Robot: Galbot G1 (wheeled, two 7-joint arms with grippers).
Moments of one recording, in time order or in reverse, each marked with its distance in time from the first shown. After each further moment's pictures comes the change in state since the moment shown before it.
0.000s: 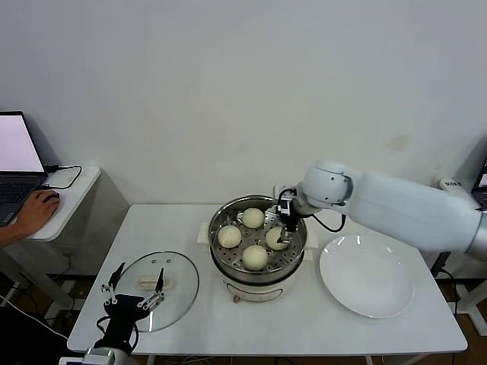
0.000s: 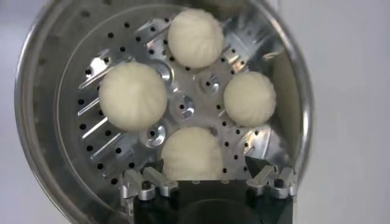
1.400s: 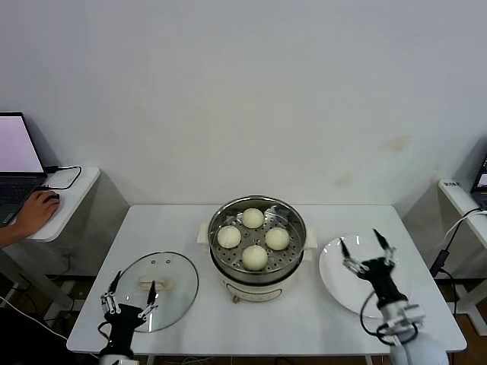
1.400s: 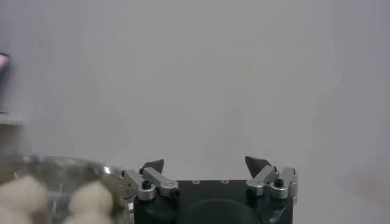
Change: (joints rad) left arm -0.061 -0.021 -0.009 0.299 0.600 -0.154 -0.154; right arm -1.842 0.504 1.851 0.238 -0.267 0.938 0.509
